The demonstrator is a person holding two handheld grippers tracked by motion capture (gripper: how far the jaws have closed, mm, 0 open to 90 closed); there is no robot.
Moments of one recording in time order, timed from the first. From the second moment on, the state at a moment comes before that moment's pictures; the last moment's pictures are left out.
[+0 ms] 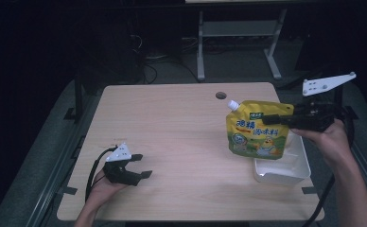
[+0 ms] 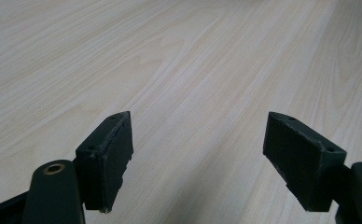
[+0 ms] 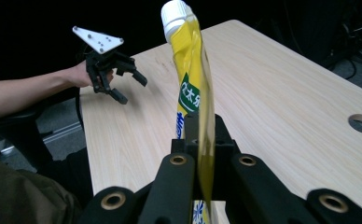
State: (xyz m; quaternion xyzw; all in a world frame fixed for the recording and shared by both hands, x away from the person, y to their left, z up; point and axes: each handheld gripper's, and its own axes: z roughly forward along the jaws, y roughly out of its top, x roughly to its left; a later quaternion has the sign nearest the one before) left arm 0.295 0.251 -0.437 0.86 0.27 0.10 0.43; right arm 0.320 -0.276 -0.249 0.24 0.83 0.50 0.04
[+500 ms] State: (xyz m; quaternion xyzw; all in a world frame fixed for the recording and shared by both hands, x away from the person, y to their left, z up) left arm 0.295 0.249 -0.436 0.86 0.27 0.10 0.43; right arm 0.309 -0.306 -0.252 0.27 0.82 0.50 0.05
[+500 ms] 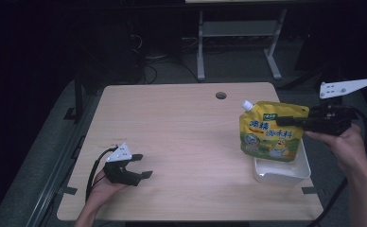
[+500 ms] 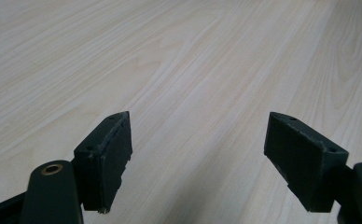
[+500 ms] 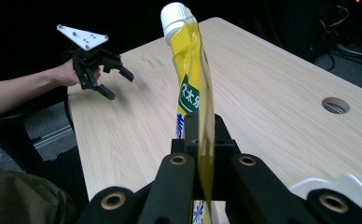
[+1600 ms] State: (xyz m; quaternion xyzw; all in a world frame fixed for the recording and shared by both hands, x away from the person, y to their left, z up) left arm 0.294 0.250 -0.436 0.86 0.27 0.10 0.43; right arm 0.305 -0.349 -0.290 0.34 0.81 0.48 0.06
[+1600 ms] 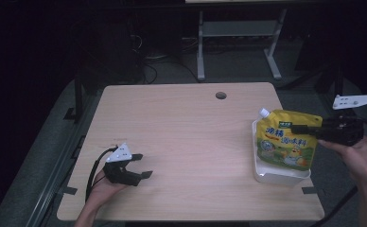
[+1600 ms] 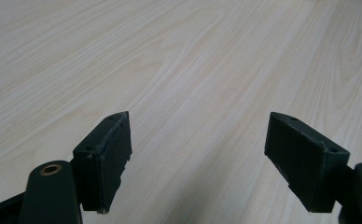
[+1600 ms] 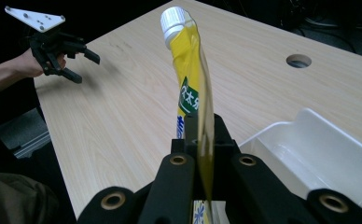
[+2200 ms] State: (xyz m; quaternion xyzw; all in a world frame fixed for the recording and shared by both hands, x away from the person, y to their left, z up) left arm 0.295 0.252 -0.436 0.86 0.27 0.10 0.43; right arm 0.307 -0.347 -0.317 0.35 0.80 0.48 0.05
